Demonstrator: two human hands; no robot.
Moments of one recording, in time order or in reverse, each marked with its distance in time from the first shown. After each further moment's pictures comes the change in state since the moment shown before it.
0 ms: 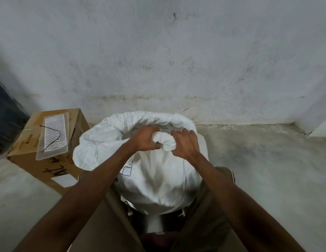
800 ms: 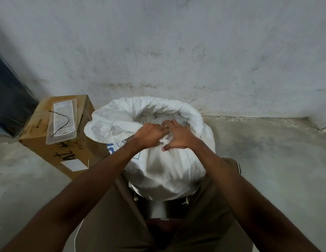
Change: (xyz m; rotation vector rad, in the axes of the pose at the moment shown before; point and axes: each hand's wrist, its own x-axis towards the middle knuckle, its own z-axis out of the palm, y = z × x) left_hand -0.025 -0.003 0.019 0.496 0.007 0.354; right_hand 0.019 -0.033 -0.005 0.376 -0.535 -0.017
